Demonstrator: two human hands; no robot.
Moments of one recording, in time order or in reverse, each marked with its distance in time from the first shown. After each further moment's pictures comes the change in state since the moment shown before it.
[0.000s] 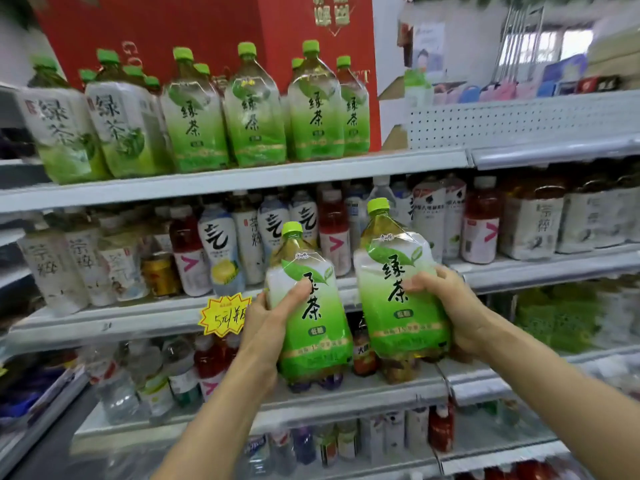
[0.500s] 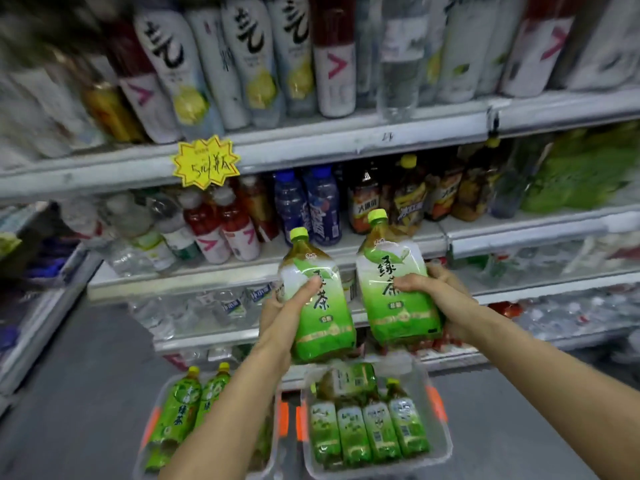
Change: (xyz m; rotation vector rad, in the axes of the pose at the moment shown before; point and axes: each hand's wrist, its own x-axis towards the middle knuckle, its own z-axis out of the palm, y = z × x) left_hand -0.061 -0.181 -0.043 0.061 0.201 -0.492; right_hand -0.070 0.195 -0.019 -0.070 0.088 0.489
